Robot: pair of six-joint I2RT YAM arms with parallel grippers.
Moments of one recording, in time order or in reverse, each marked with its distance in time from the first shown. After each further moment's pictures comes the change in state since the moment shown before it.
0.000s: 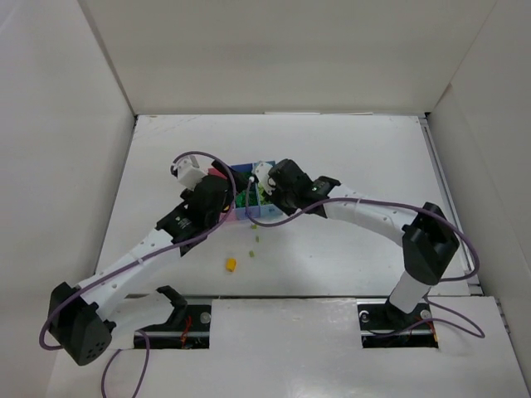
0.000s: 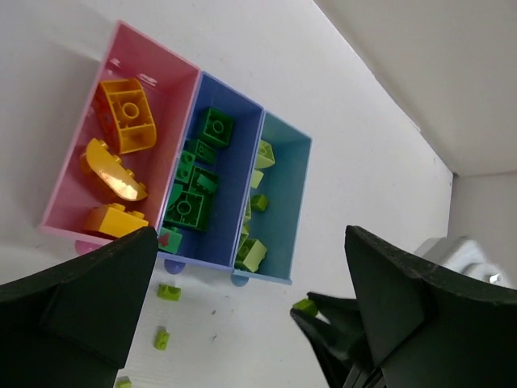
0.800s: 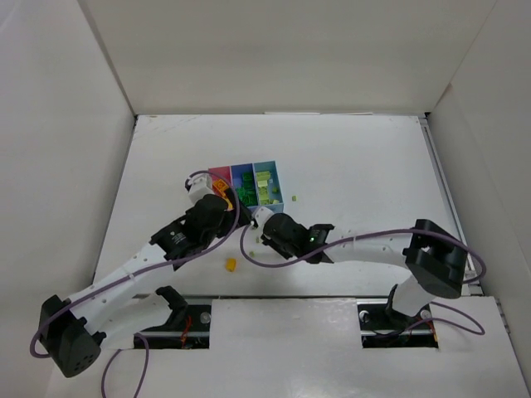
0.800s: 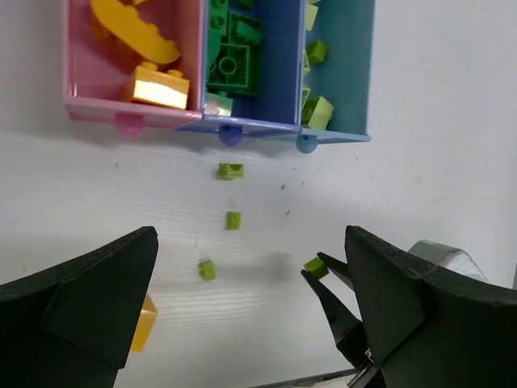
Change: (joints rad) left arm -0.058 -0.135 -0.085 -0.260 0.211 0.087; right arm 0.261 -0.091 -0.369 0.291 0.145 0.254
